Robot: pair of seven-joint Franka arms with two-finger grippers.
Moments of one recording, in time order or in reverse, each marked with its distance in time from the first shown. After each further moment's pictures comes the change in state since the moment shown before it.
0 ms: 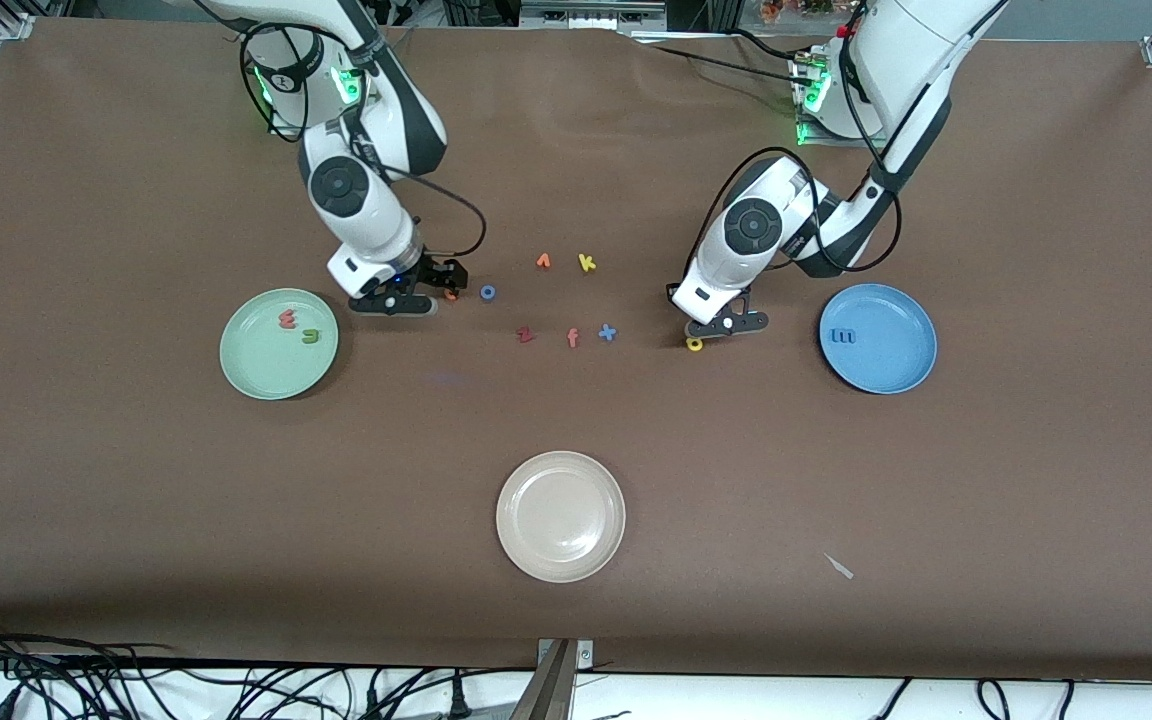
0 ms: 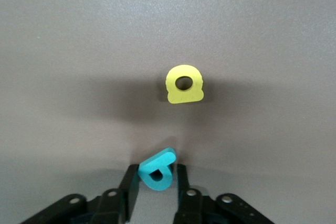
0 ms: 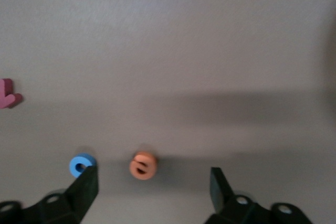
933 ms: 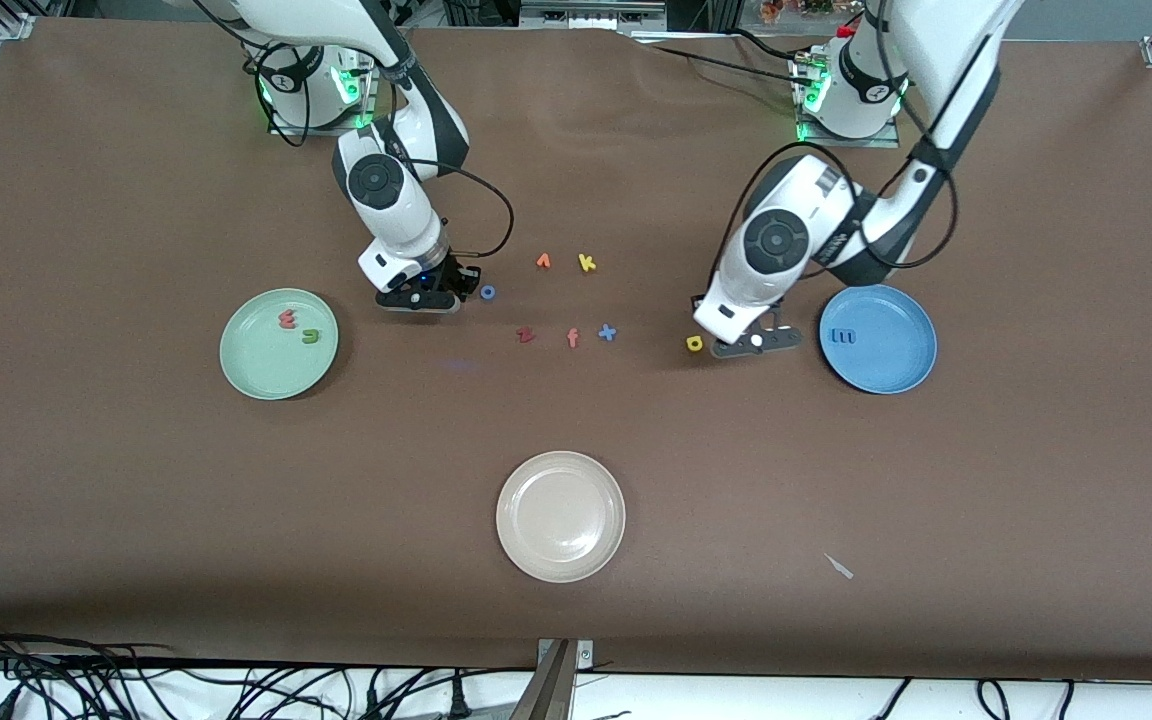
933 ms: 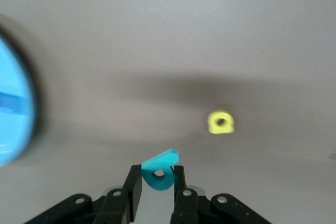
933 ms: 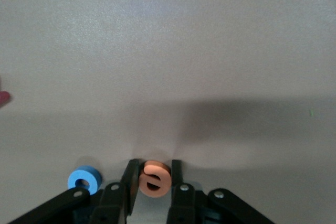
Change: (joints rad) left arm 0.089 -0.094 0.003 0.219 -0.004 -0.421 0.128; right arm 0.020 0.079 0.024 -0.008 0.000 0.131 0.040
